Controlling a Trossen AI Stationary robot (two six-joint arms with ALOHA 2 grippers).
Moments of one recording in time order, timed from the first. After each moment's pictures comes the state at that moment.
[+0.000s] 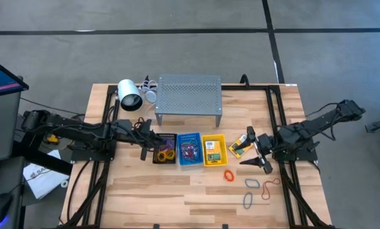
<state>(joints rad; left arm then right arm) -0.03 0.92 0.31 0.38 0.02 -0.24 0.43 0.69 0.52 0.02 0.13 0.14</state>
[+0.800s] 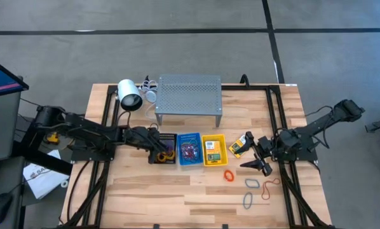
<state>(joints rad) -0.03 1.22 0.31 0.36 0.01 -0.41 0.45 0.66 0.22 0.46 0.13 0.21</state>
